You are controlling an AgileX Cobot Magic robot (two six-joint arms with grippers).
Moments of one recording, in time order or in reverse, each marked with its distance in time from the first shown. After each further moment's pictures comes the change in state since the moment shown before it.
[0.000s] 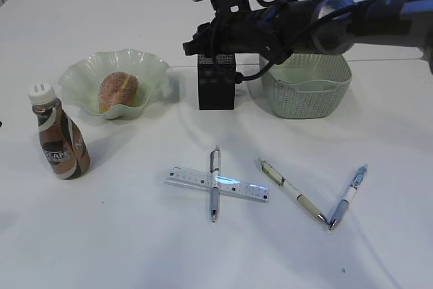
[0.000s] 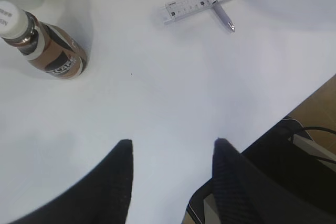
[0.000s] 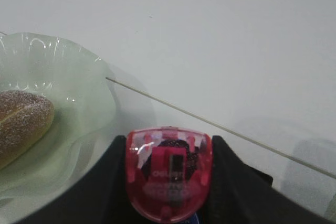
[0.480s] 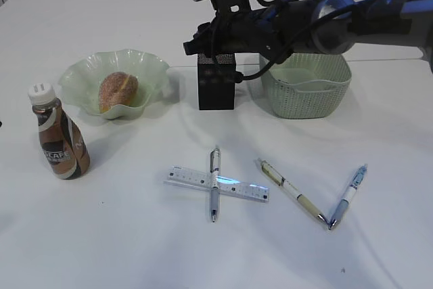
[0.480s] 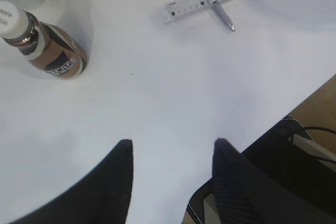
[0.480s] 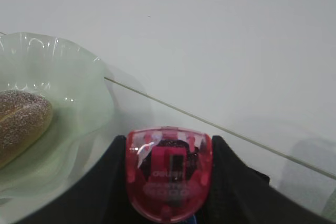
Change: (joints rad) left arm 0.000 0.000 0.000 0.000 0.000 0.000; right arm -0.002 0.002 0.000 -0.004 0.003 0.000
